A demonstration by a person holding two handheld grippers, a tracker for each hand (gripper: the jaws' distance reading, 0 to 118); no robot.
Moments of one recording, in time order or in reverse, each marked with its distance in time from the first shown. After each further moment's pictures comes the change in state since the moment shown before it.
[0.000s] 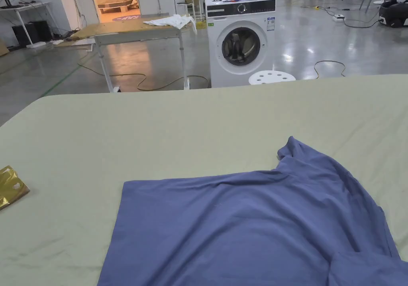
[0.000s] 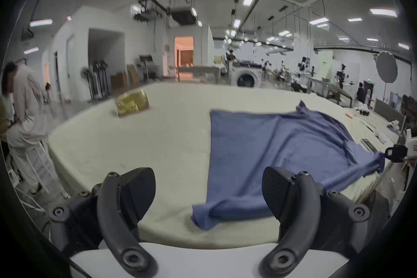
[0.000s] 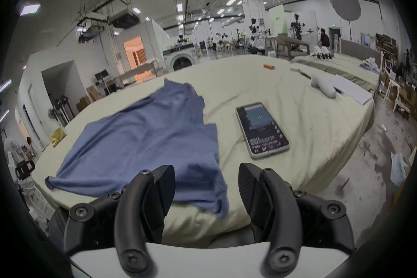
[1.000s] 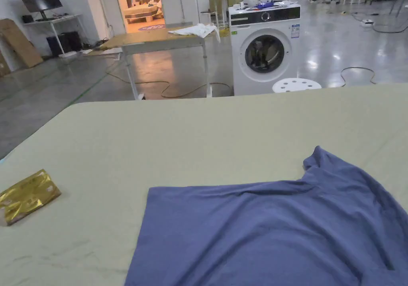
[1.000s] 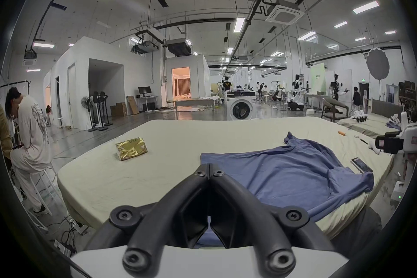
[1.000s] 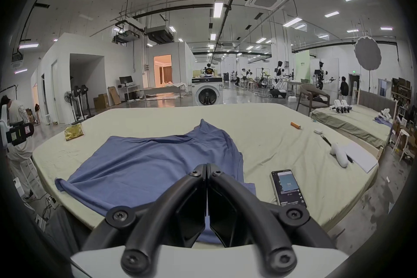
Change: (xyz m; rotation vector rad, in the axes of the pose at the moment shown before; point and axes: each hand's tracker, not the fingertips) left arm 0.036 0.062 0.051 0.169 -0.032 -0.053; right arm -0.079 0.047 0.027 0.211 0.101 0.225
